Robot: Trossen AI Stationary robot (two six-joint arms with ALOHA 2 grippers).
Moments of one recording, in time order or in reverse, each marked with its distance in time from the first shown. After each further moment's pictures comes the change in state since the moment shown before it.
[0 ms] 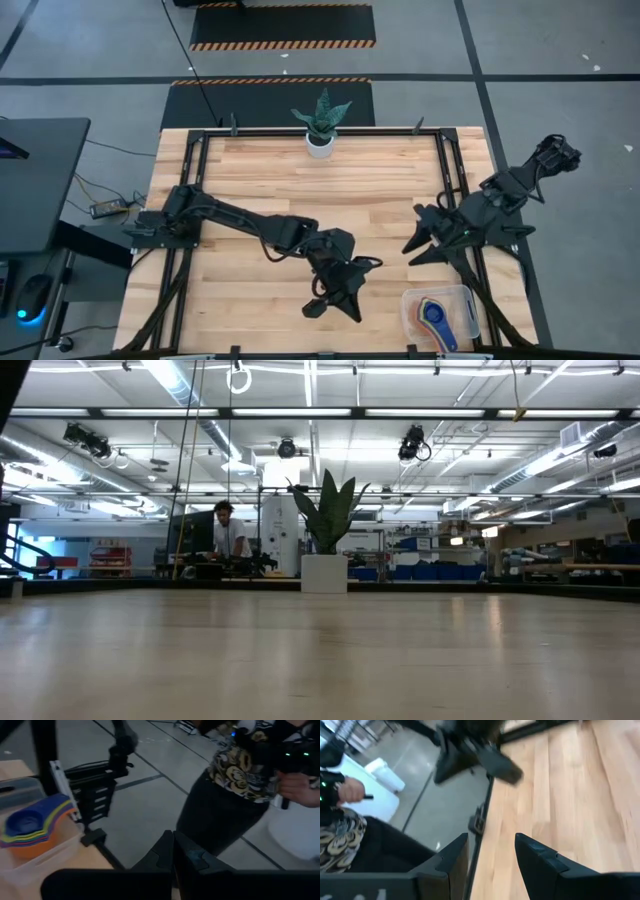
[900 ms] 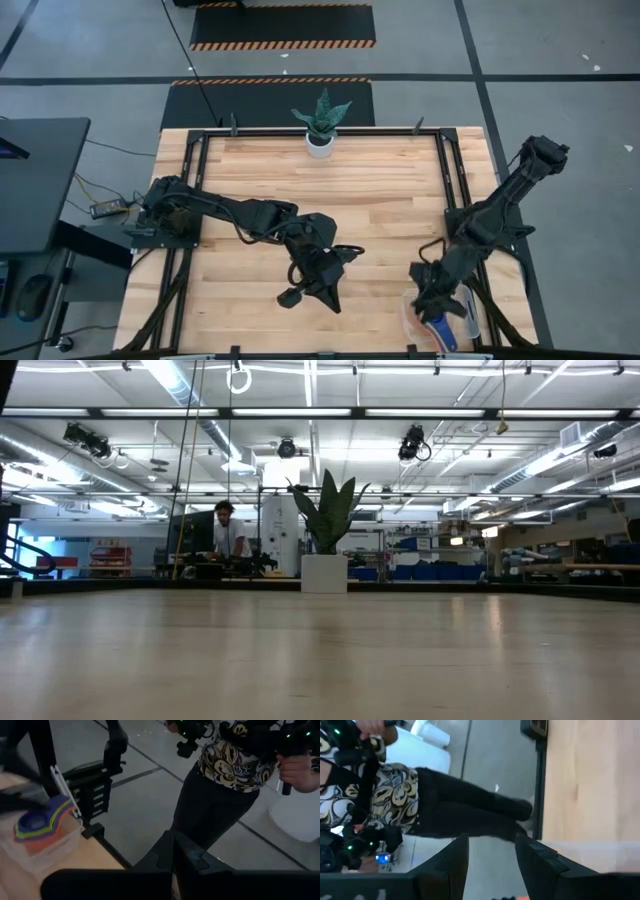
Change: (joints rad) left arm 0.012 -0.152 0.000 -0.222 0.012 0.115; right arm 0.232 0.181 -0.374 0.522 -0.216 0.455
